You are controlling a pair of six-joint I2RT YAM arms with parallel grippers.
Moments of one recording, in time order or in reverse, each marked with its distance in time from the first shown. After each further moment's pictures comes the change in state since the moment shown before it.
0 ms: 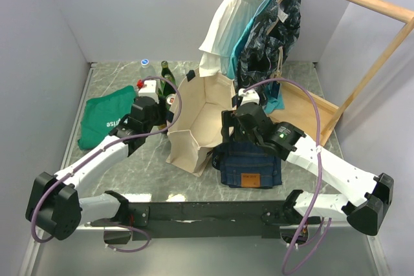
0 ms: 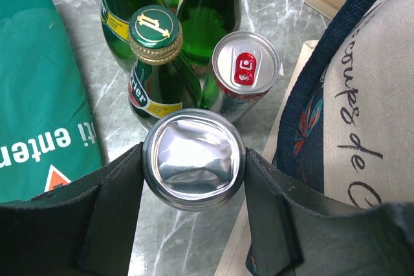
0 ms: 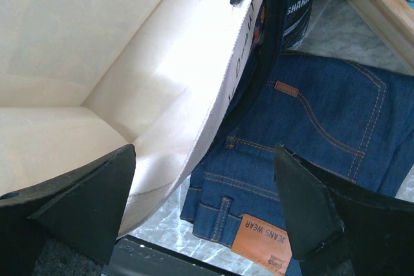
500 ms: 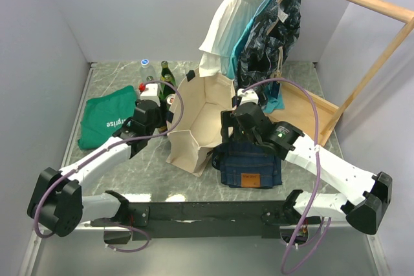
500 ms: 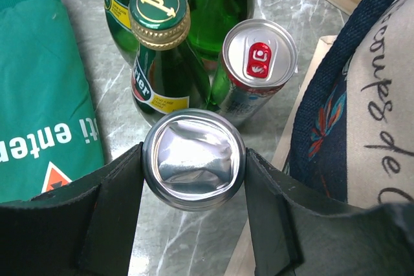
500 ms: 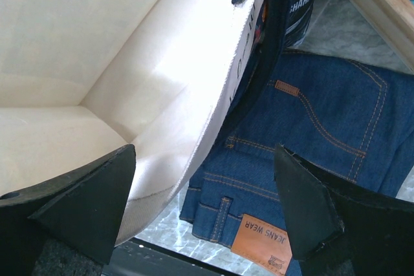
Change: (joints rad) left arm -0.013 0.029 -0.047 0.073 -0.045 0.004; right arm 0.000 0.011 0.000 0.002 -0.001 0.000
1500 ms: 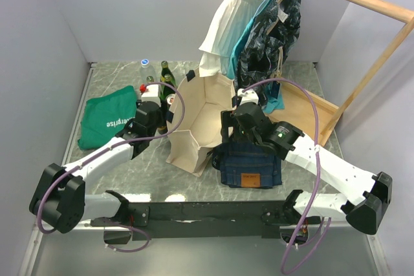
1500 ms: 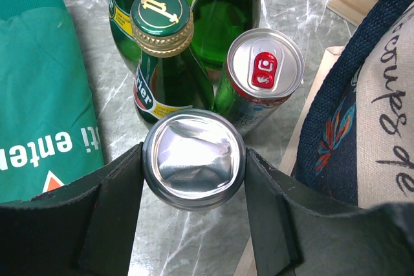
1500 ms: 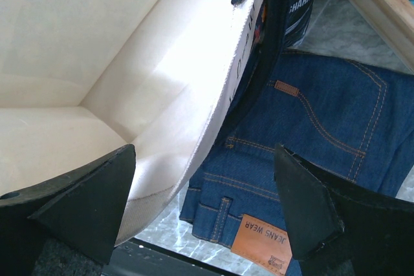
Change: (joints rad) left arm -0.008 0.032 -0.036 0.099 -0.039 0.014; right arm 0.000 0.000 0.000 0.000 0.002 0.001
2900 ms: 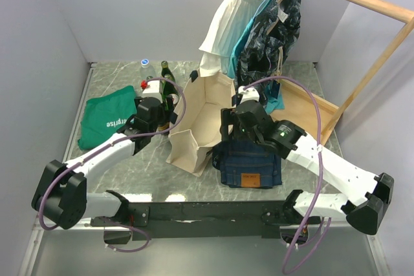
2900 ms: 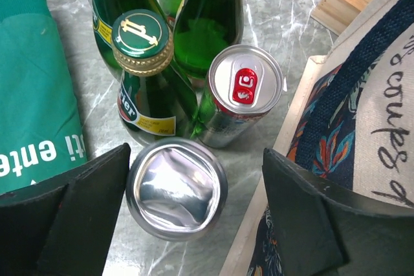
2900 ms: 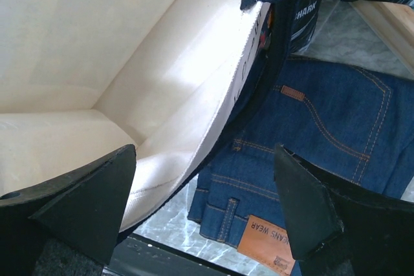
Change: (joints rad) left arm -0.003 0.034 0.060 -0.030 0.021 -0.035; right arm 0.000 -0.001 0.034 -0.010 -0.011 0.004
